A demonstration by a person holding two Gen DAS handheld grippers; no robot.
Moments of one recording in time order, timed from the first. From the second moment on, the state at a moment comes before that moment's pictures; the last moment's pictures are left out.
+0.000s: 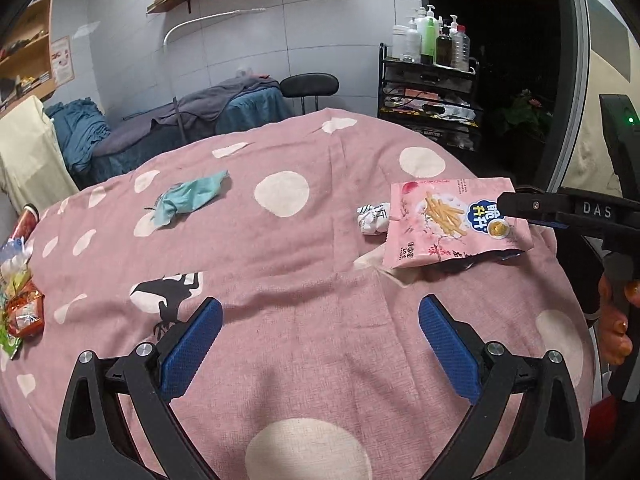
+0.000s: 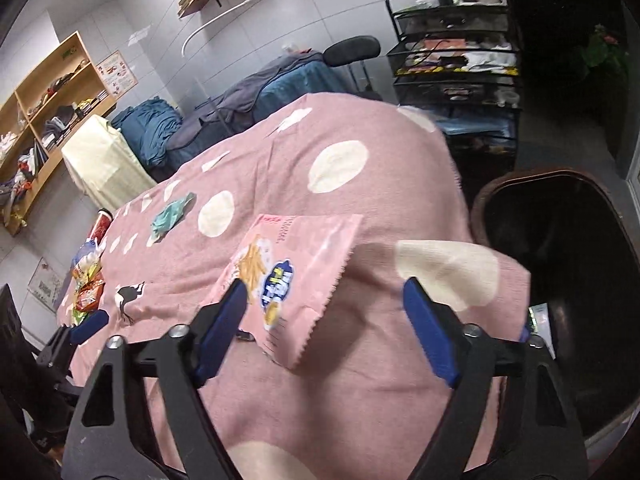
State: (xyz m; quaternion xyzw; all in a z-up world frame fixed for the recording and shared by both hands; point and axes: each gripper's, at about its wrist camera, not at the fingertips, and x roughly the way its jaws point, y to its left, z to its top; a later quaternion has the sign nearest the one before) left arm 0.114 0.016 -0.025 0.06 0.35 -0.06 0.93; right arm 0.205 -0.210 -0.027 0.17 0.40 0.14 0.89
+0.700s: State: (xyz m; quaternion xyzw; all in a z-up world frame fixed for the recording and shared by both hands) left arm 0.122 0.026 -0.035 0.04 0.38 -0.07 0.92; right arm 0.219 -0.181 -0.025 0.22 0.40 0.22 0.86
